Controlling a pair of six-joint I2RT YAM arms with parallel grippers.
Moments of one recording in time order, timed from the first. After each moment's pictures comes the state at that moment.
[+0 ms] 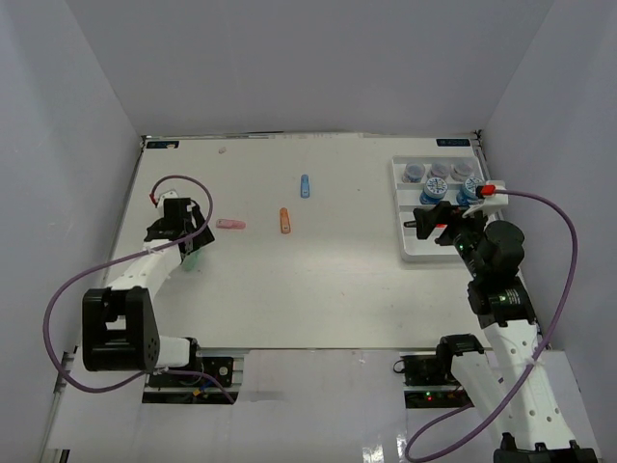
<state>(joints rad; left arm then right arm) 0.00 1.32 0.75 -0.29 -0.32 -0.40 0.11 0.61 0.70 -0.21 -0.14 0.24</state>
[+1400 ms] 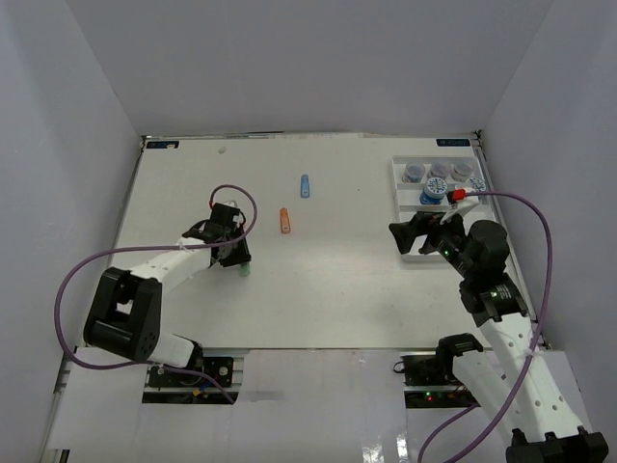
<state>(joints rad) -0.33 1.44 0.76 -0.34 -0.08 -0.50 0.22 0.63 0.64 -0.17 -0.28 0.18</state>
